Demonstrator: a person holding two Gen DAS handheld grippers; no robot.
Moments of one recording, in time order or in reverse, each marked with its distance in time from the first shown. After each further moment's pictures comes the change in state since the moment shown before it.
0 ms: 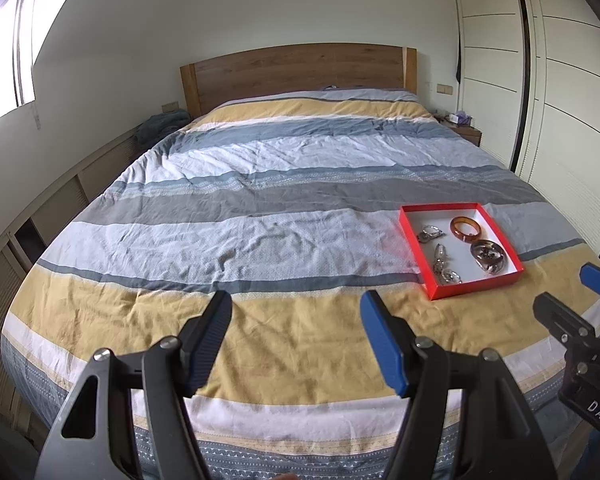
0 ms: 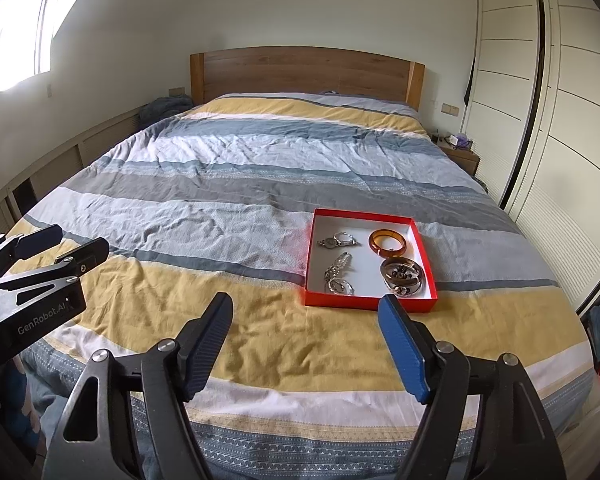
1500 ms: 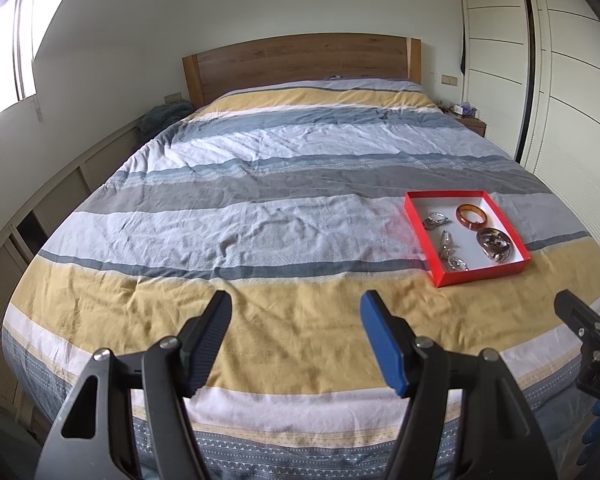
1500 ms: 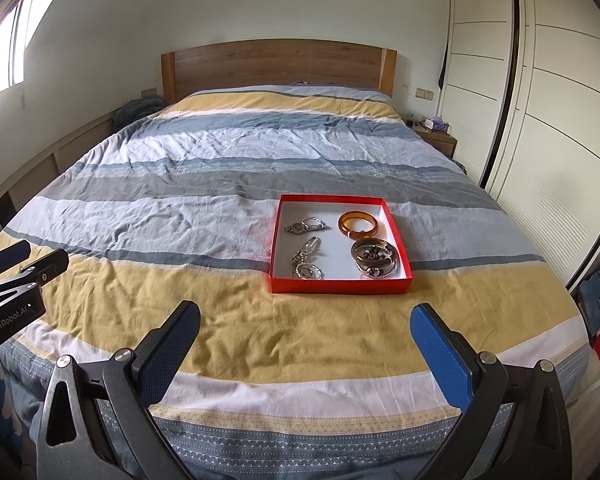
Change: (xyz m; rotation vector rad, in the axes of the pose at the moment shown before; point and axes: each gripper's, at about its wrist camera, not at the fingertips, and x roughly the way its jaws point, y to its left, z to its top) left arm 0.010 -0.002 -0.012 0.005 0.034 0.025; right arm 0.011 -0.028 -0.015 0.066 0.030 -0.071
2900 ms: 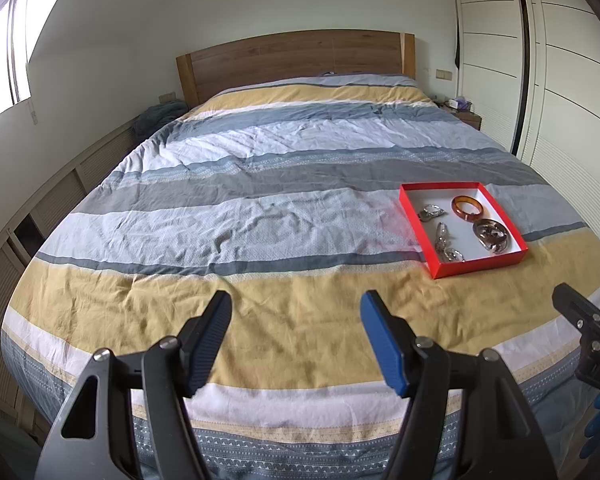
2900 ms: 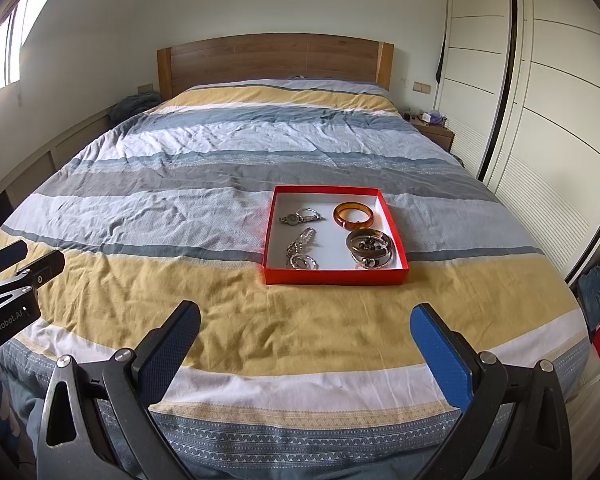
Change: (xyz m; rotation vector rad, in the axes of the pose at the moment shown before) left arm 0.000 -0.004 -0.001 0.003 0.003 0.000; right arm 0.004 -0.006 -0.005 0.006 0.015 -0.007
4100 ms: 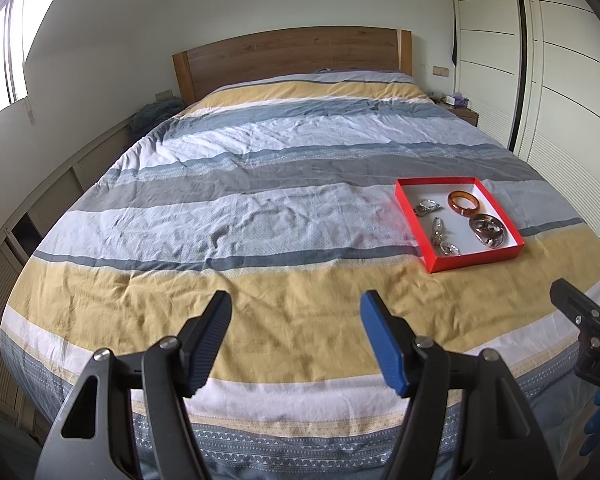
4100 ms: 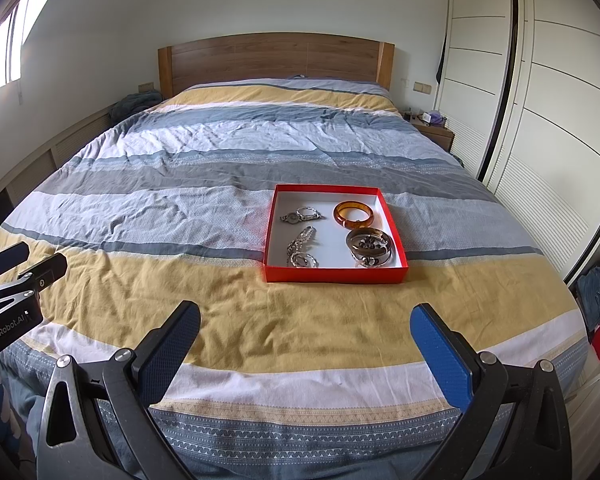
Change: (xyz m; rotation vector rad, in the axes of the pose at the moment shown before) left arm -0.002 -0.002 0.000 0.001 0.007 -0.003; right arm 0.000 0.000 -0.001 -0.004 0.004 0.000
